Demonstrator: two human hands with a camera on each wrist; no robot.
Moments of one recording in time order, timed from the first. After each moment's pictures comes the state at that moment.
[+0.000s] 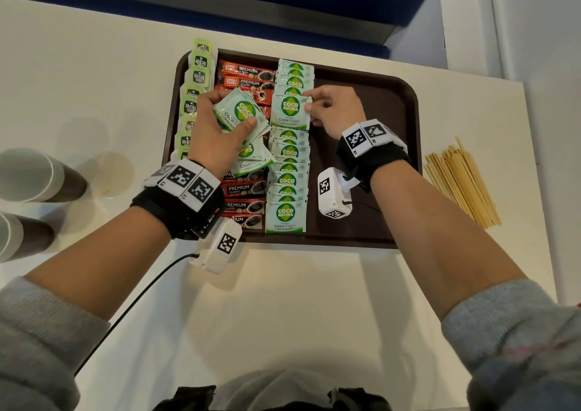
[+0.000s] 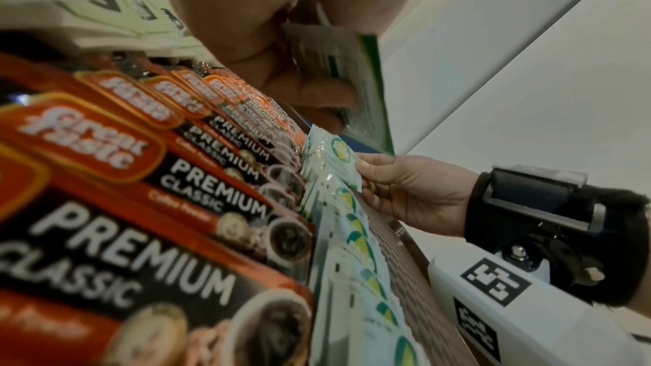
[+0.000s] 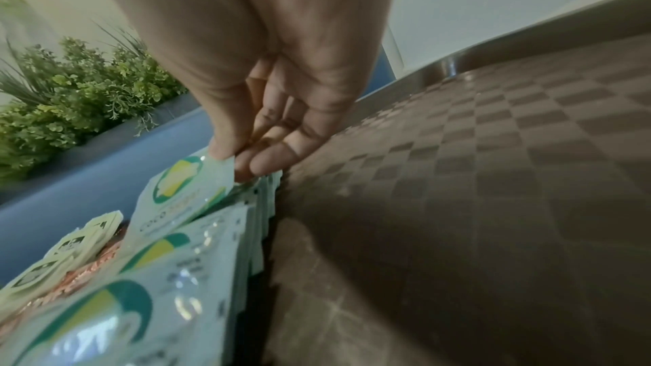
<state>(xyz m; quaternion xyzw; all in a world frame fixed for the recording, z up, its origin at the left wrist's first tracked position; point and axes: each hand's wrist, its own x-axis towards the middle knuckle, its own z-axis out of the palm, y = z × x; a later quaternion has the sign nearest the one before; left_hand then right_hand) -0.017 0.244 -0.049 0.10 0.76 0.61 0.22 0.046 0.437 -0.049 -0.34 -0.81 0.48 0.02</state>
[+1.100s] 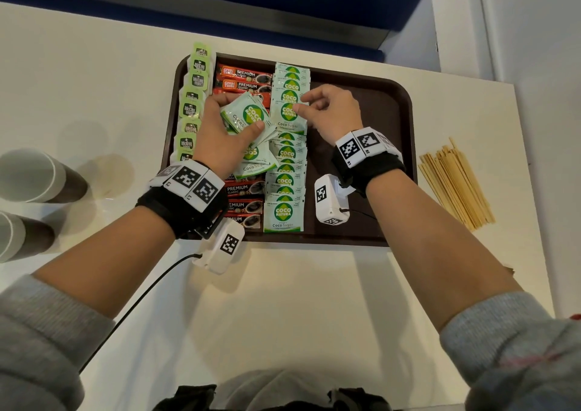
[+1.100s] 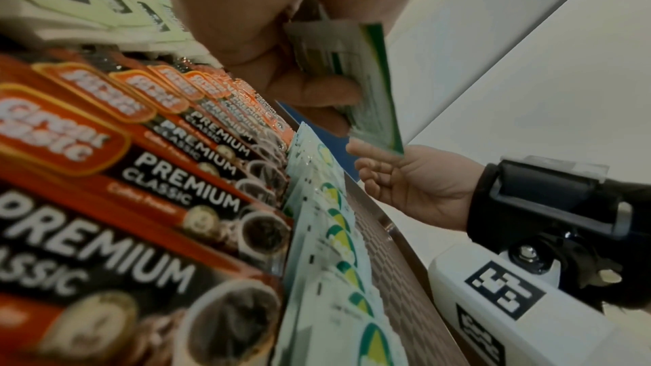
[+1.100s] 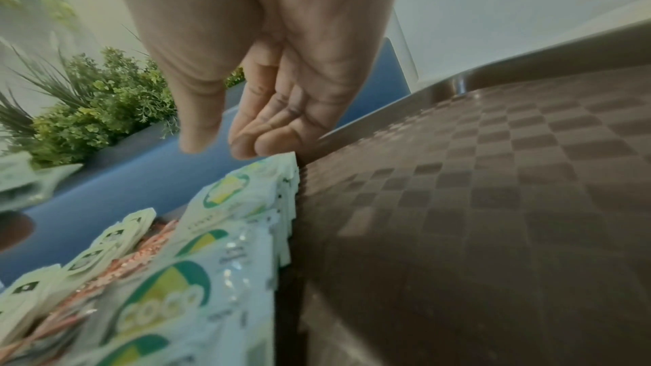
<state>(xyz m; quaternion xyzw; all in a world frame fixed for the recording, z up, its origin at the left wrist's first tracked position) -0.010 0.247 -0.043 0.12 0.76 0.59 0.23 0.056 0.424 -0.031 -0.34 -0.83 0.43 0.06</state>
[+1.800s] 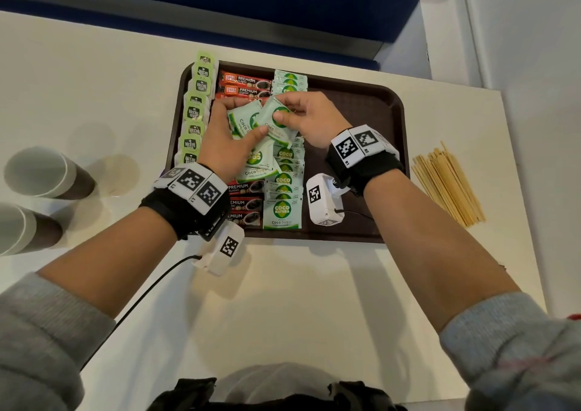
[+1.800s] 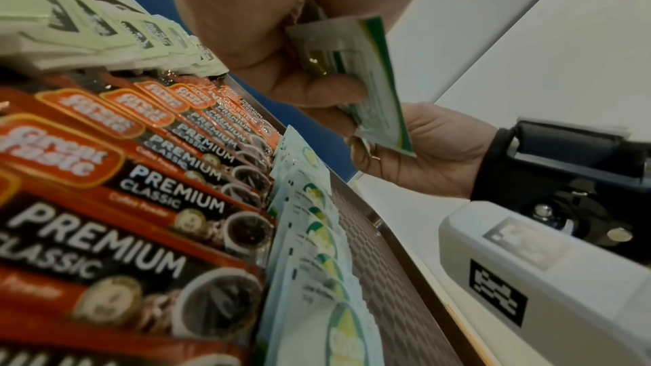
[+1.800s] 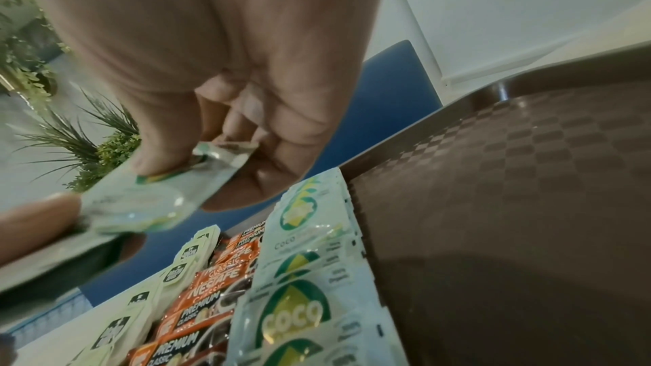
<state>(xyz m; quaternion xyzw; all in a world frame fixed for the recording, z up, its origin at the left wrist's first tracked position) 0.001 0.243 -0.030 0.16 0.74 0.61 0.23 0.056 0.401 -0.003 -0.18 -0.83 0.53 -0.03</state>
